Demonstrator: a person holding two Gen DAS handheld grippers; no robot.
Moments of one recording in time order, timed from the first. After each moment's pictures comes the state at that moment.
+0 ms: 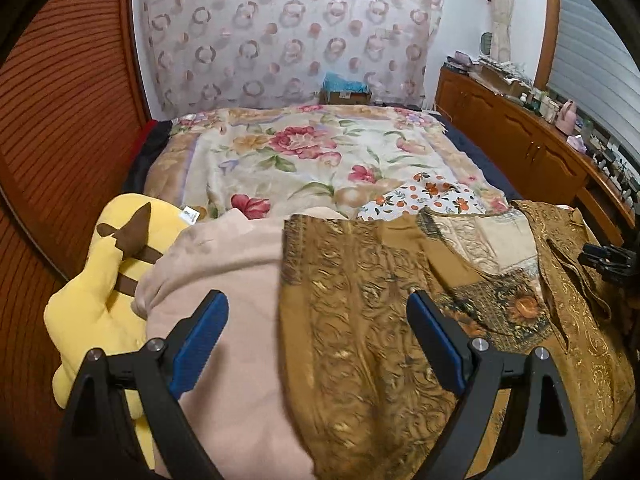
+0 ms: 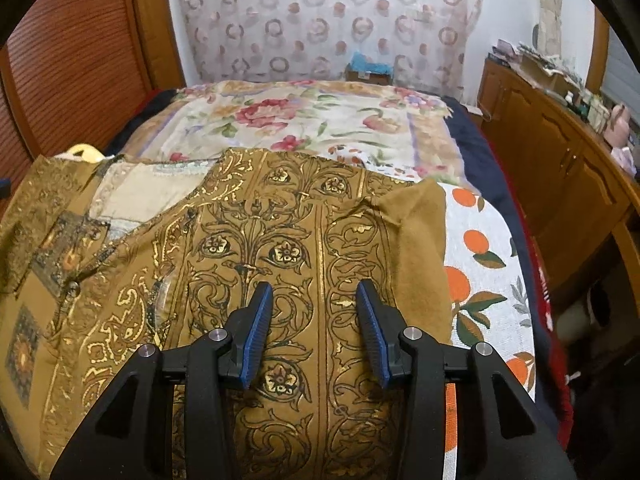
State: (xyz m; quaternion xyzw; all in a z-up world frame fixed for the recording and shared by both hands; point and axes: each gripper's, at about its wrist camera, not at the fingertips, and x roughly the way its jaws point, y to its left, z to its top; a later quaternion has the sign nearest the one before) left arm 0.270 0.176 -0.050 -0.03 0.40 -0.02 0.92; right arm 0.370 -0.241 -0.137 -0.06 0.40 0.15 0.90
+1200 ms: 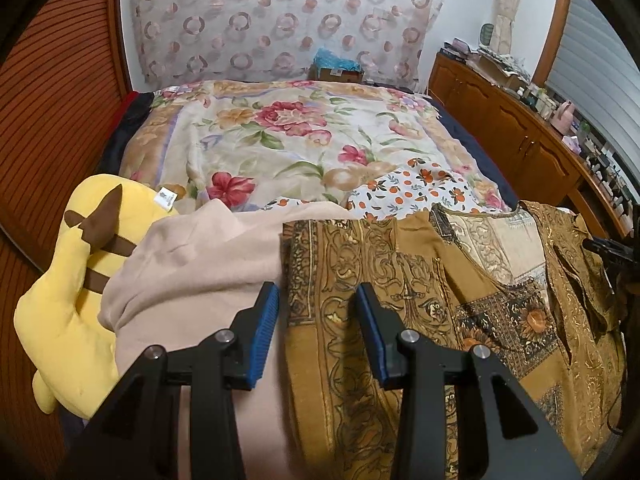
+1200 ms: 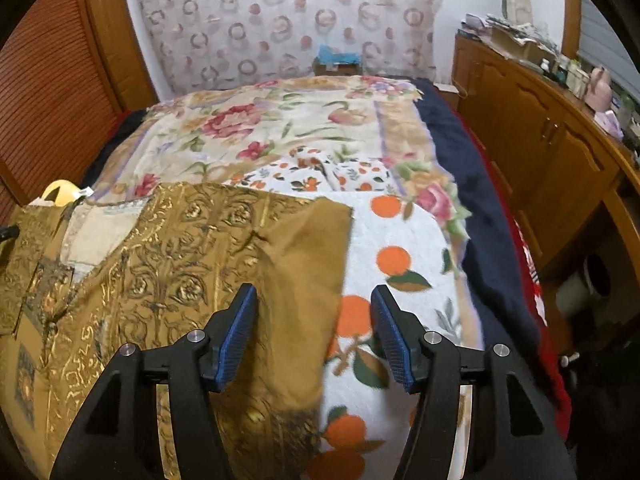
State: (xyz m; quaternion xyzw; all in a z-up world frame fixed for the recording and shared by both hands) left arm 0.306 0.188 -0.069 -0.06 0.44 -0.04 0.90; right arm 0.415 -0.297 -0.126 -0.02 0.42 0.13 0.90
